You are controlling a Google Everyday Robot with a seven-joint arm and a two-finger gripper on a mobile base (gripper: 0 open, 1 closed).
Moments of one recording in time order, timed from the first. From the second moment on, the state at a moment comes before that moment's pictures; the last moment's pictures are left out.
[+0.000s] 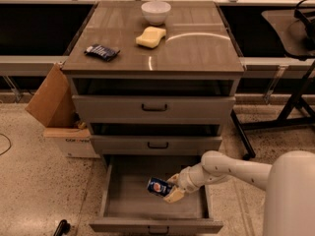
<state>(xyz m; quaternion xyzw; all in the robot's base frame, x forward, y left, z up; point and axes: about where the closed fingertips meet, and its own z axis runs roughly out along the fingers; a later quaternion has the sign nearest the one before) 0.518 -0.061 0.330 -0.57 0.74 0.30 0.22</state>
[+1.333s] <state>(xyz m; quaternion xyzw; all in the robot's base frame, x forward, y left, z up) 0.533 -0.057 0.196 -0.53 0.75 0.35 0.19</state>
